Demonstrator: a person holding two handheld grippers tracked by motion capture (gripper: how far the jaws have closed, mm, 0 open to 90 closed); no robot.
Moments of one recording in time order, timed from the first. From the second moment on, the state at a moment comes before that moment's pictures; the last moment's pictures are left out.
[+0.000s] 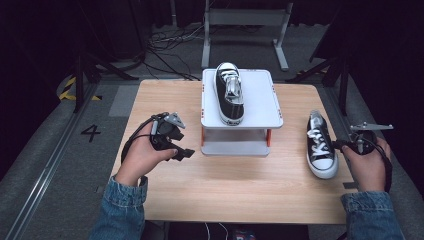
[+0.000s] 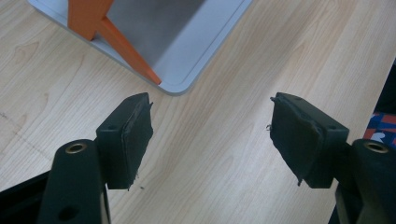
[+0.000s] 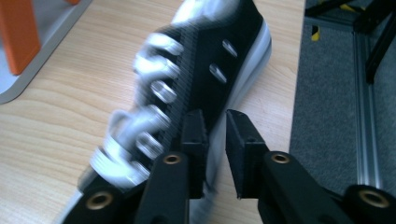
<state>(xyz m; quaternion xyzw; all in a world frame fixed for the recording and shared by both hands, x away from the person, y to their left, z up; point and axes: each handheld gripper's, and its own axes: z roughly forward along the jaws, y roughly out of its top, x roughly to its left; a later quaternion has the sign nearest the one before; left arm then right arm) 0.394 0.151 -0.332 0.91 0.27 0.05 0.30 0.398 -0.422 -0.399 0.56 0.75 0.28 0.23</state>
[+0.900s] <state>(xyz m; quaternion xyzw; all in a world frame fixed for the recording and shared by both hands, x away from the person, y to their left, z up) 0.342 0.208 -0.345 0.90 0.34 0.07 0.27 0.480 -0.393 -0.424 0.60 0.73 0.26 0.22</state>
